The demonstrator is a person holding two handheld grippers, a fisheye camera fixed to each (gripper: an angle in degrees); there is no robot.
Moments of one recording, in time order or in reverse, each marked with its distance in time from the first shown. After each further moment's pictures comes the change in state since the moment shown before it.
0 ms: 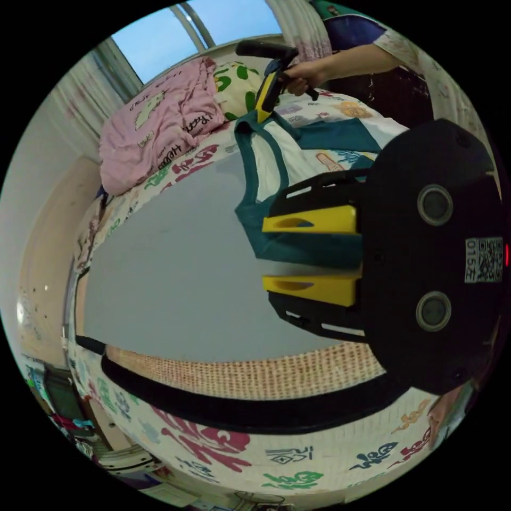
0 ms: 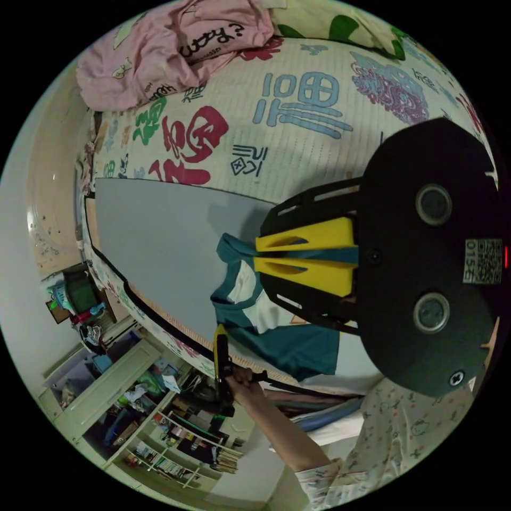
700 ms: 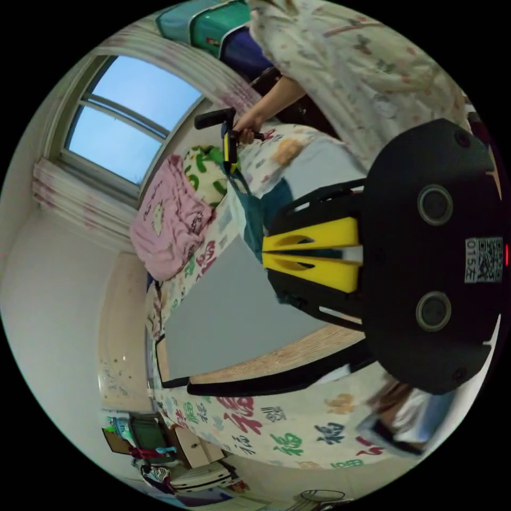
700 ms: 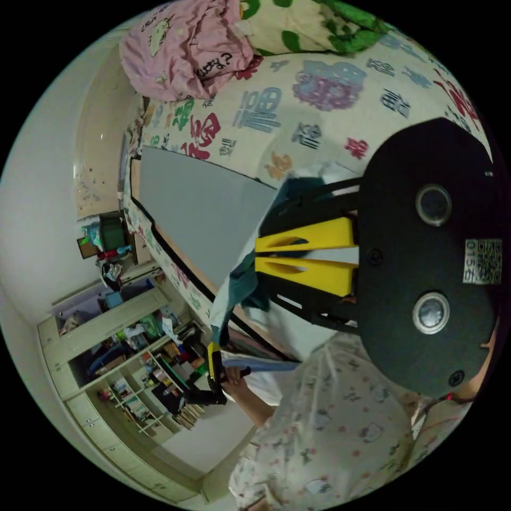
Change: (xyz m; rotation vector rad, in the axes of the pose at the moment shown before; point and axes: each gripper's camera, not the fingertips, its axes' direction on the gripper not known) left arm 0.092 0.278 -0.358 0.317 0.134 0.380; right arm -0.161 0.260 -0.204 0.168 -0.106 -0.218
